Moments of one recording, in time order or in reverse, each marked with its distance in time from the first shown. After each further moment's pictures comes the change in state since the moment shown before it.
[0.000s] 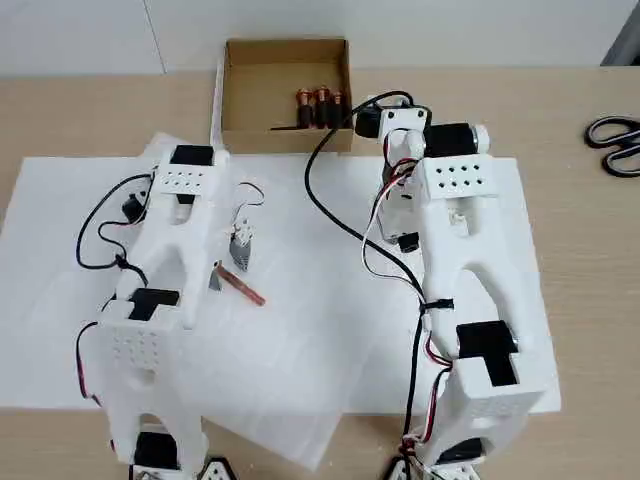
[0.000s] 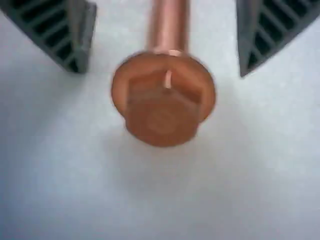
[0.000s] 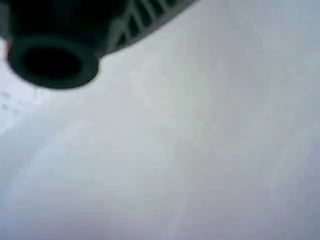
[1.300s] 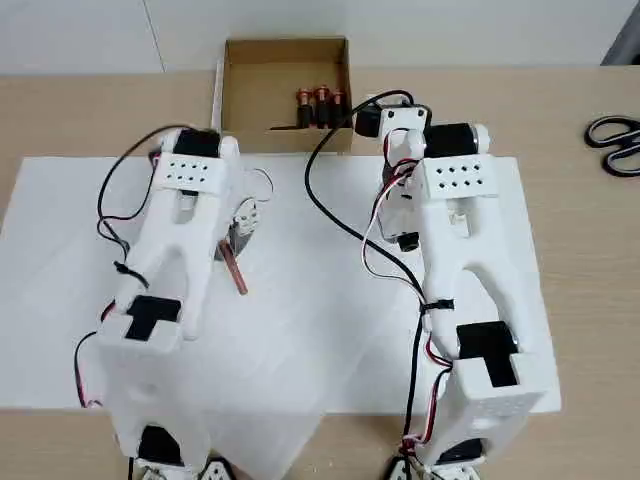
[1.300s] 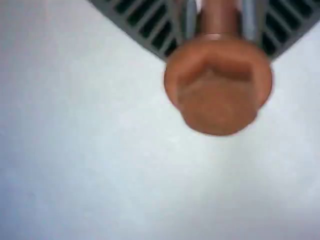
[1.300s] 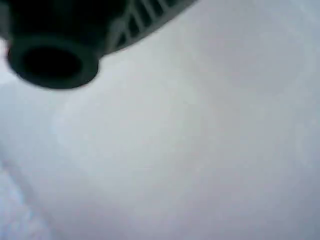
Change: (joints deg) left arm 2.6 -13.5 0.0 -1.1 -26.2; right arm 0.0 0.0 0.0 -0.3 0.0
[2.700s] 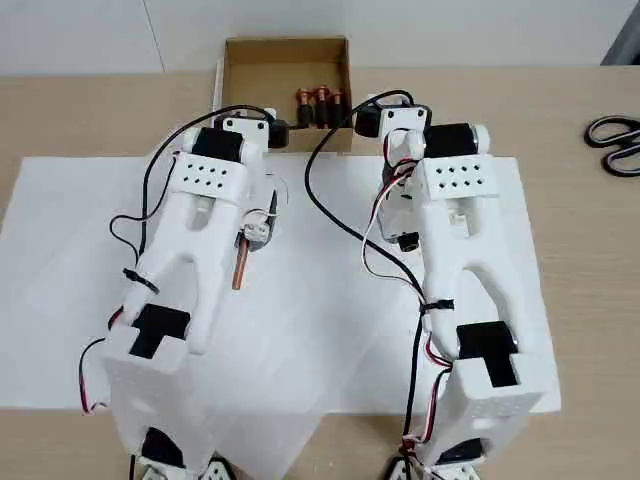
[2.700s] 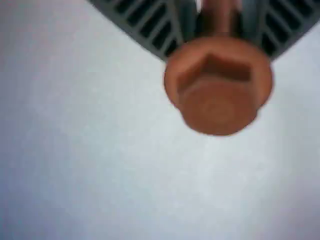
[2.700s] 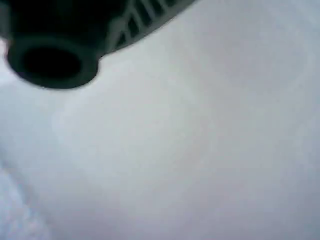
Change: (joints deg) left arm 5.2 -3.9 0.1 0.0 -29.9; right arm 0.0 0.0 0.0 0.0 0.0
